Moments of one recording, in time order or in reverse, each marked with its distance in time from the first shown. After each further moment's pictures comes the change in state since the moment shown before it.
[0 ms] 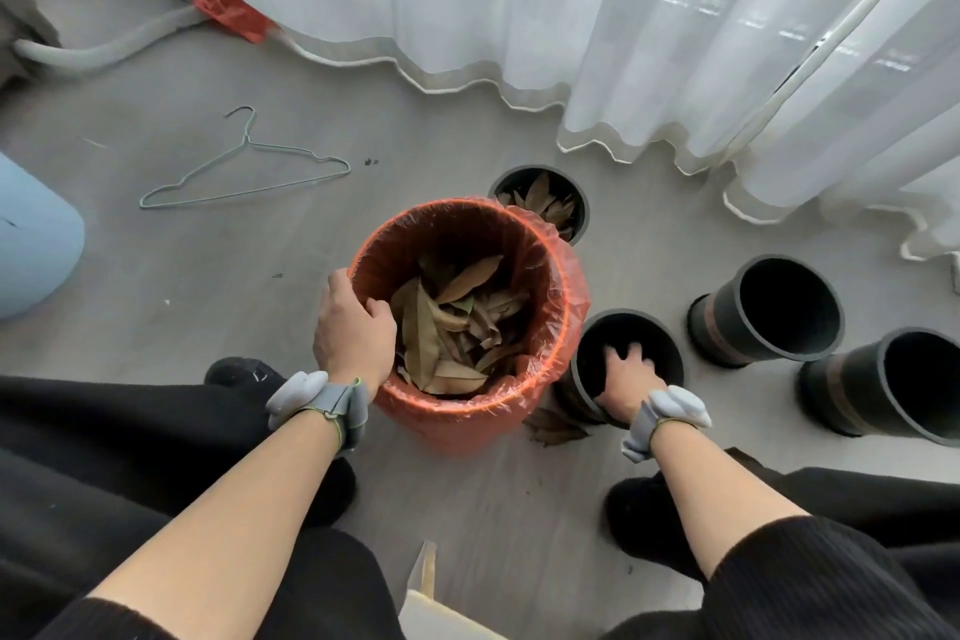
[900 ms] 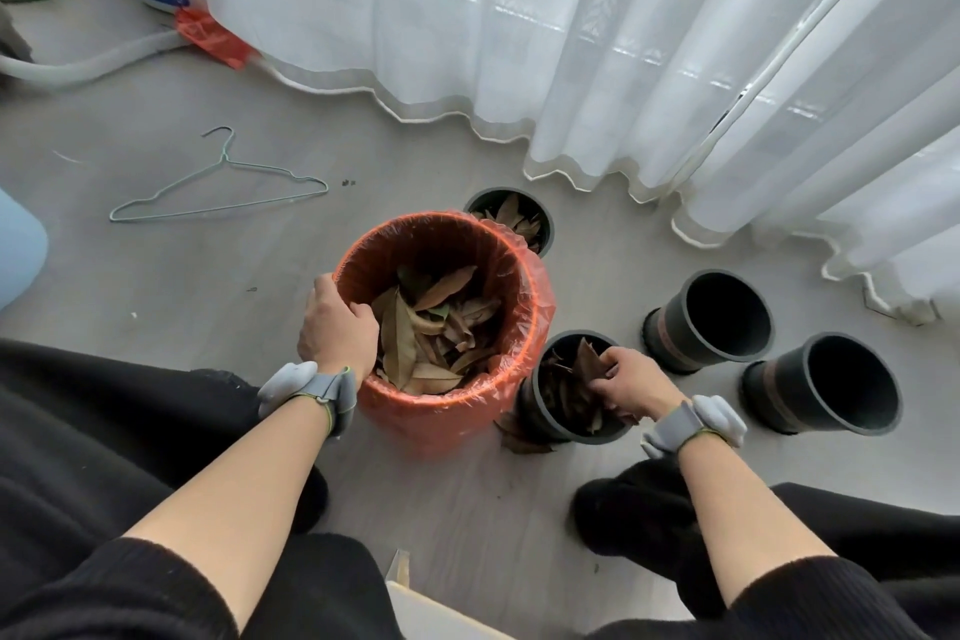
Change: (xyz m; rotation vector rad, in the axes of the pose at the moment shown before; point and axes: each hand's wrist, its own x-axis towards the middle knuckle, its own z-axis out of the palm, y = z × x) left_hand 0.001 0.001 -0.001 0.047 -0.001 -0.020; right_hand -0.041 0.036 -0.039 0.513 0.052 -0.089
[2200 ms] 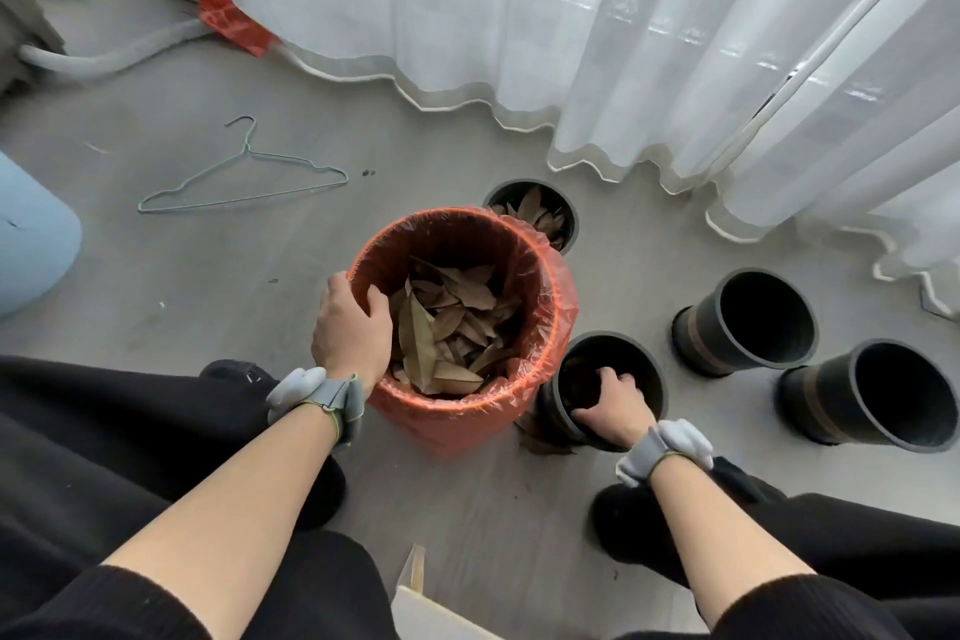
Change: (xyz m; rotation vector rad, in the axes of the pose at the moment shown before) left_hand -0.002 0.003 0.000 -0.079 0.008 0.016; right_hand 0.012 -0.001 0.056 -0.189 -0.044 0.123
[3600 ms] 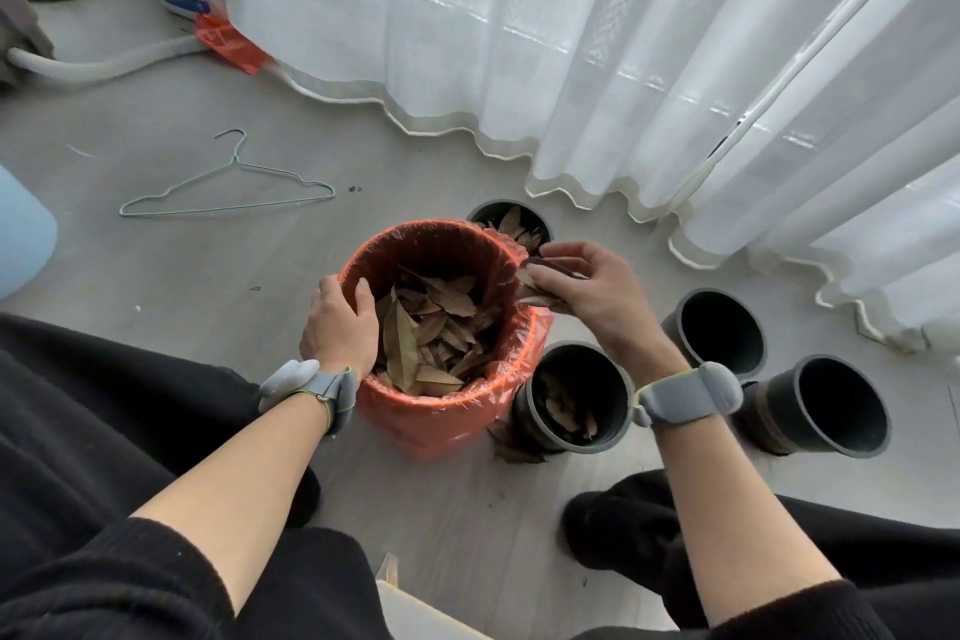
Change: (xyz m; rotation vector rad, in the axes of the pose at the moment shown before) left_hand 0.000 -0.005 0.001 0.011 0.000 0.008; right_hand -0.096 -0.102 -0.132 1.039 0.119 -0.584
